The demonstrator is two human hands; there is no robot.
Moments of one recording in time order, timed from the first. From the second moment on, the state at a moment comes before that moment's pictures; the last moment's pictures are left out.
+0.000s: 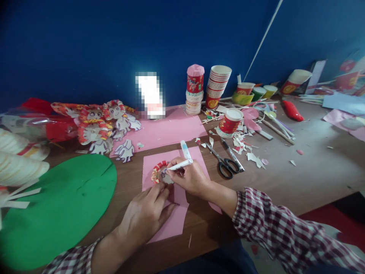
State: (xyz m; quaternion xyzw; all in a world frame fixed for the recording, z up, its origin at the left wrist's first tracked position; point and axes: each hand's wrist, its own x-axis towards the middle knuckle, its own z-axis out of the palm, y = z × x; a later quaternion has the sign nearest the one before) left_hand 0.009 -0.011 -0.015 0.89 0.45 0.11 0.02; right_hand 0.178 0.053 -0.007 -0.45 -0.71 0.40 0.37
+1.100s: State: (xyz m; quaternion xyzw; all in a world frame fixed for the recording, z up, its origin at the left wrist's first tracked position) left_hand 0.010 -0.011 -0.014 0.89 0.45 0.11 0.02; right_hand 0.178 0.053 -0.006 -0.48 -0.67 0.43 0.36
